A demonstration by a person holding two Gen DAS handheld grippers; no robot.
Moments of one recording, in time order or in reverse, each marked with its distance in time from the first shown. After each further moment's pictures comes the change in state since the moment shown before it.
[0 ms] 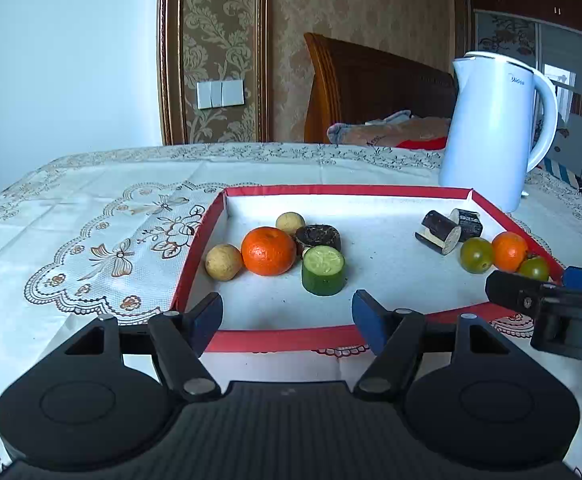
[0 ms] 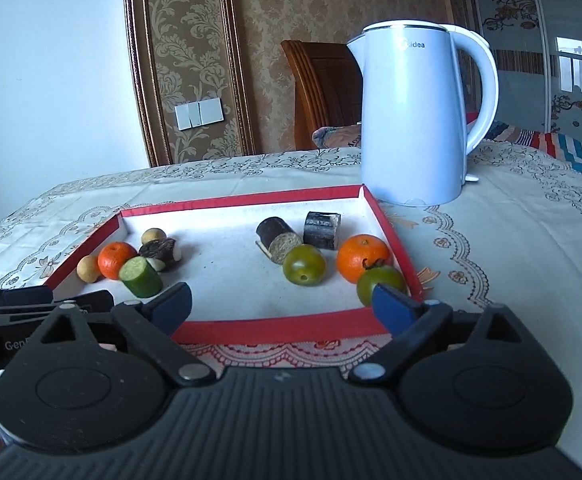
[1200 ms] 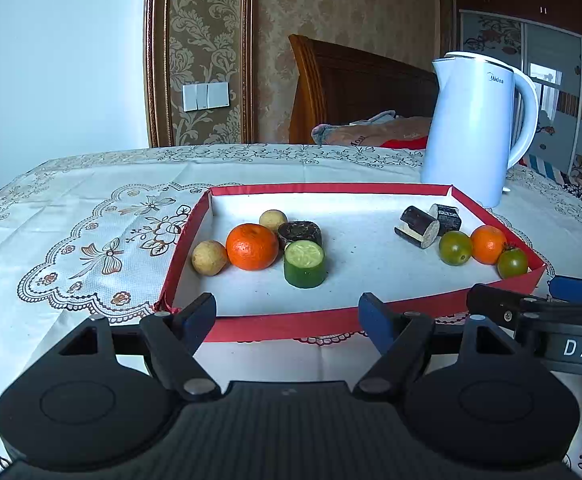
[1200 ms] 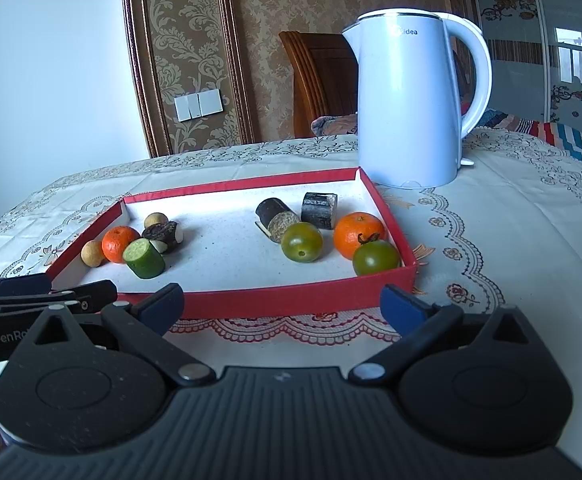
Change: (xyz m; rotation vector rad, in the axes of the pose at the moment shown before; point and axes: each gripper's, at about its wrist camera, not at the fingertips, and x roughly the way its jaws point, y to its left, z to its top) left arm -0.009 -0.004 -0.004 0.017 -0.002 -0.042; right arm -0.007 -0.002 -0.010 0.015 0.029 0.001
